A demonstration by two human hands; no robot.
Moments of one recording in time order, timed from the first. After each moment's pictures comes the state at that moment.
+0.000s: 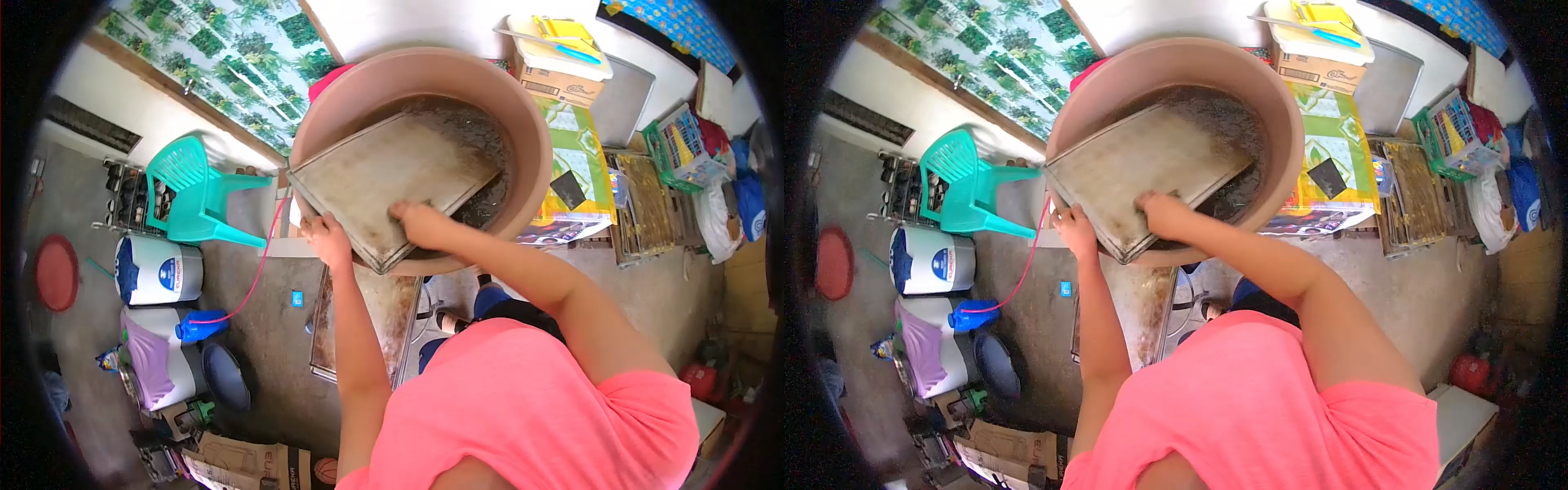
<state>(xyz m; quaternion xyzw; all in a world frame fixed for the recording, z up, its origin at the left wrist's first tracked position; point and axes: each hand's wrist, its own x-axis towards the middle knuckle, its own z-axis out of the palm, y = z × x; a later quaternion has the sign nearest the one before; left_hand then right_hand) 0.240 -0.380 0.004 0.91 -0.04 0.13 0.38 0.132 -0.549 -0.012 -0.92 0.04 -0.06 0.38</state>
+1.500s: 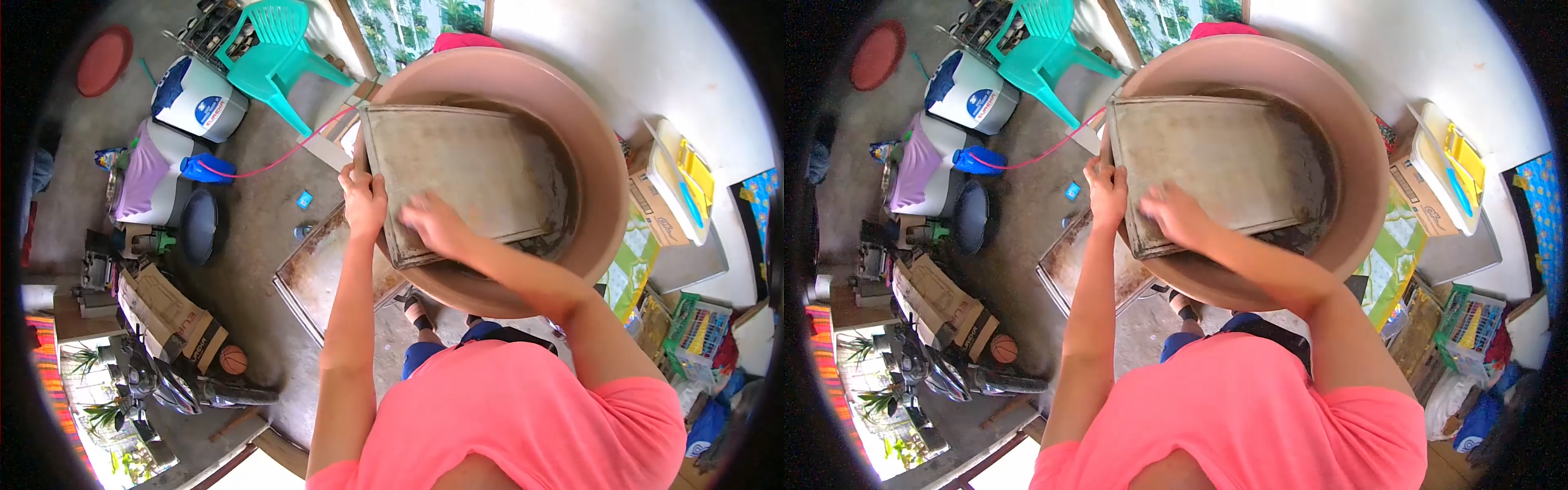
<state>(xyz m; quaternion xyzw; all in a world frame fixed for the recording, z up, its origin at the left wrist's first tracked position) 0.226 -0.392 0.013 0.92 0.06 0.13 0.36 0.178 -0.555 -0.006 -0.86 -0.27 -0.08 0.42</state>
